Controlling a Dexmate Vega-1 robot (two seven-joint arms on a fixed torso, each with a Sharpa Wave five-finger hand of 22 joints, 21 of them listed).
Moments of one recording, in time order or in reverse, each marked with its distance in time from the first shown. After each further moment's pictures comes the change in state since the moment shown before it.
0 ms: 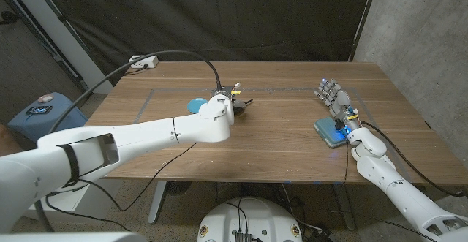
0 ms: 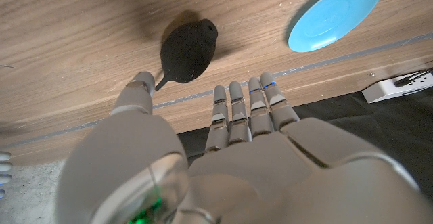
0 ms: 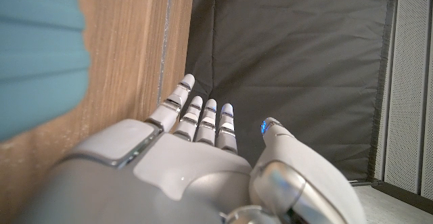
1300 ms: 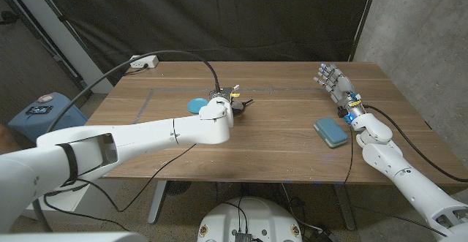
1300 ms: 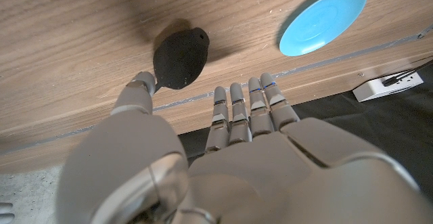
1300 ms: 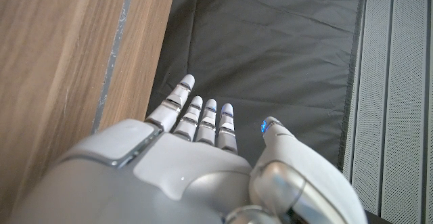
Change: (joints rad) left arm -0.014 -0.001 0.030 0.005 -0.042 0.028 0.058; left_hand 0.000 0.000 0.004 -0.004 0.008 -0.020 -0.005 0.000 0.002 -0.014 0.000 -0.021 0.000 0.000 0.000 0.000 0.000 0.000 0.000 -0.011 0.001; right arm 0.038 -0.067 -0.008 -0.076 -0.046 -0.011 0.007; right_hand 0.000 0.000 0.004 -0.013 0.000 0.000 0.000 0.000 0.000 0.000 0.000 0.000 0.000 0.000 0.000 0.000 0.000 0.000 0.000 -0.015 0.000
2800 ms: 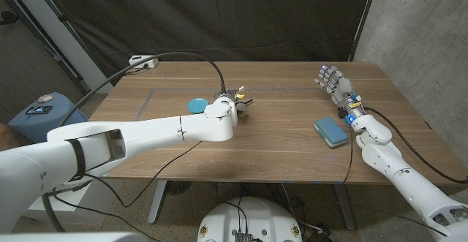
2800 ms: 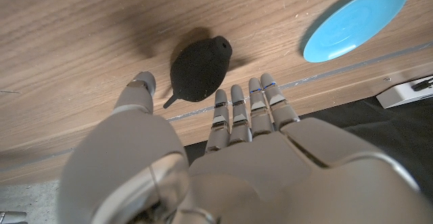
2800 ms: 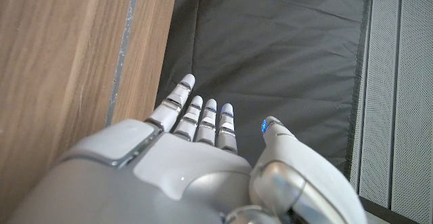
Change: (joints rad) left arm -0.033 -0.043 0.034 0.090 -0.002 -0.072 -0.066; left_hand 0.006 0.006 -0.013 0.004 0.000 -0.037 0.002 0.000 -0.009 -0.011 0.000 -0.037 -0.012 -0.009 -0.002 0.000 0.005 0.000 0.000 -0.011 0.000; right arm 0.005 0.017 0.007 0.029 0.024 -0.007 0.007; right_hand 0.000 0.000 0.000 -0.008 0.000 0.000 0.000 0.000 0.000 0.000 0.000 0.000 0.000 0.000 0.000 0.007 0.000 0.011 -0.004 -0.012 0.000
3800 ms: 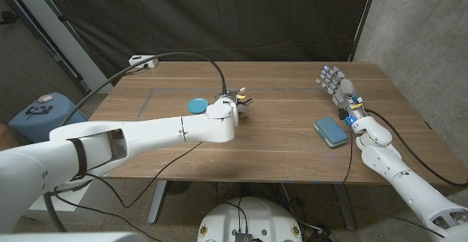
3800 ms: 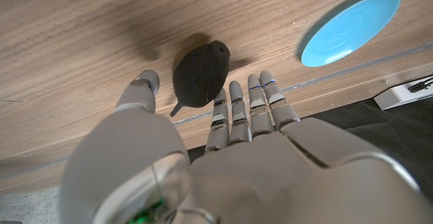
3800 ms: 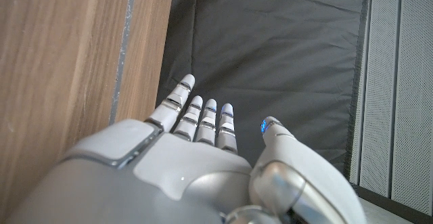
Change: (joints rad) left arm -0.004 -0.010 0.017 -0.004 0.020 0.041 -0.025; left_hand 0.024 0.005 0.045 -0.009 0.037 0.045 -0.002 0.006 0.035 0.030 0.002 0.065 0.031 0.049 -0.005 -0.008 -0.003 0.038 0.005 0.000 0.000; right arm -0.015 0.014 0.013 -0.001 0.024 0.004 0.002; right_hand -0.007 0.003 0.000 0.000 0.000 0.000 0.000 0.000 0.000 0.000 0.000 0.000 0.000 0.000 0.000 0.000 0.000 0.000 0.000 -0.011 0.000
